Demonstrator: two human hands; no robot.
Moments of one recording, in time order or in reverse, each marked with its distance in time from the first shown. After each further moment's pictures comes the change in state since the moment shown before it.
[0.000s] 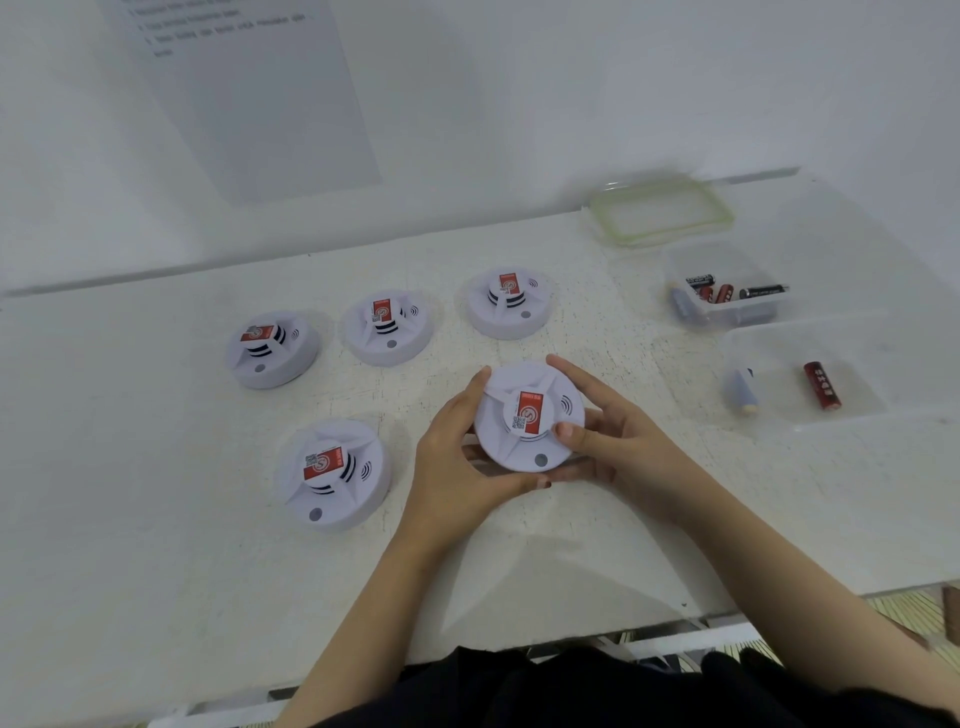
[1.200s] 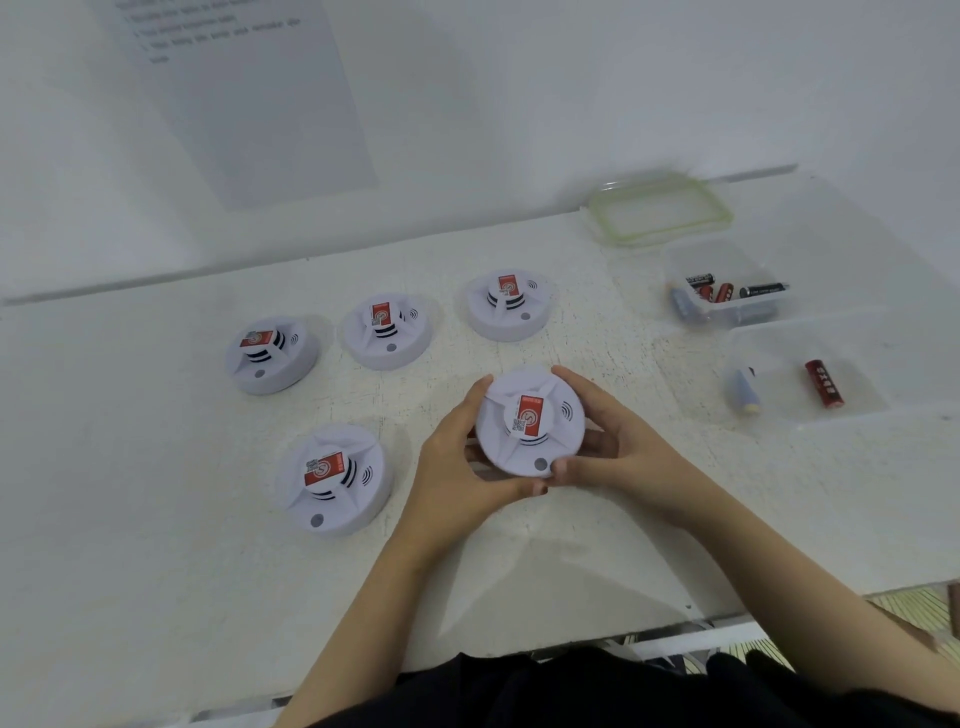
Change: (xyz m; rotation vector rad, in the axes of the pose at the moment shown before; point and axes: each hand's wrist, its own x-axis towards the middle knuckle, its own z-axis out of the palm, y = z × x) left_hand 0.005 -0.005 -0.006 0.064 -0.101 0.018; right_hand -0.005 0.001 -0.001 -0.287 0.010 -0.077
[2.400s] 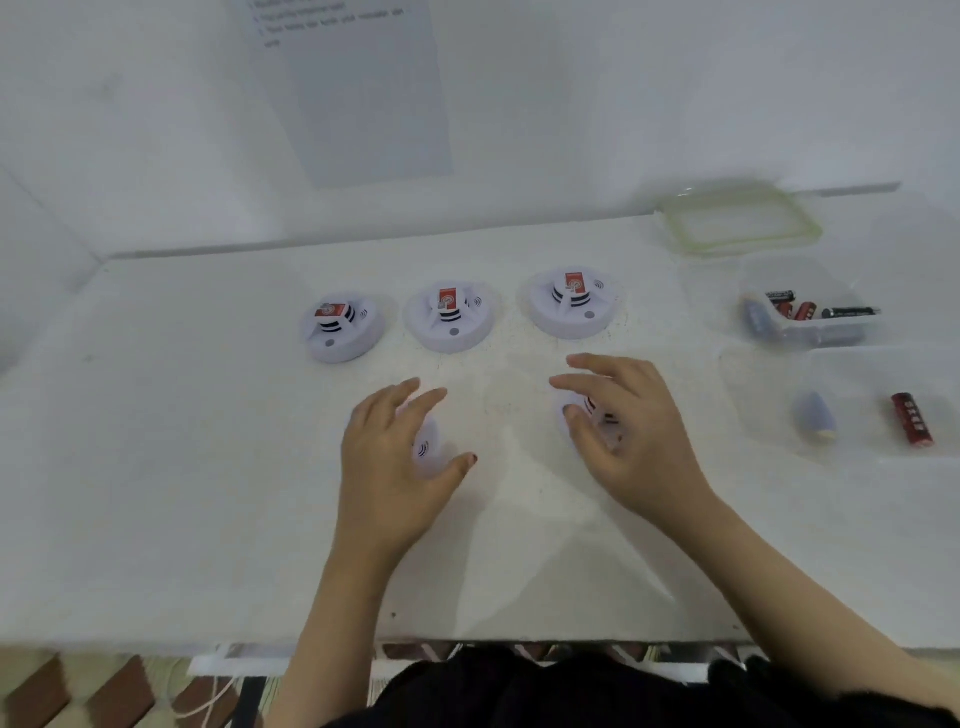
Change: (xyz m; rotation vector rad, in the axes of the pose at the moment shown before) left_hand -0.039 0.005 -0.070 0.662 0.397 0.051; right_hand 0.027 -0.006 0.038 -0.840 0.403 -0.582
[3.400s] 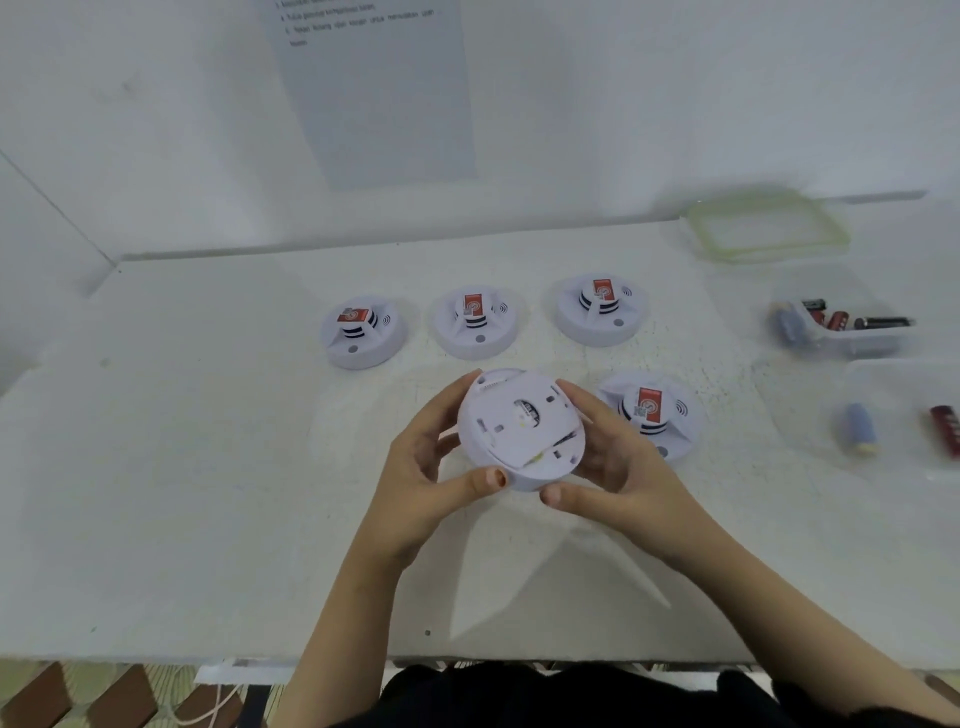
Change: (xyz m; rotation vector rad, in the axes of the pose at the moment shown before) left_hand 0.008 -0.012 -0.014 -0.815 -0.338 -0.144; right_hand -0.009 -0.035 0.013 0.826 -0.438 0.435
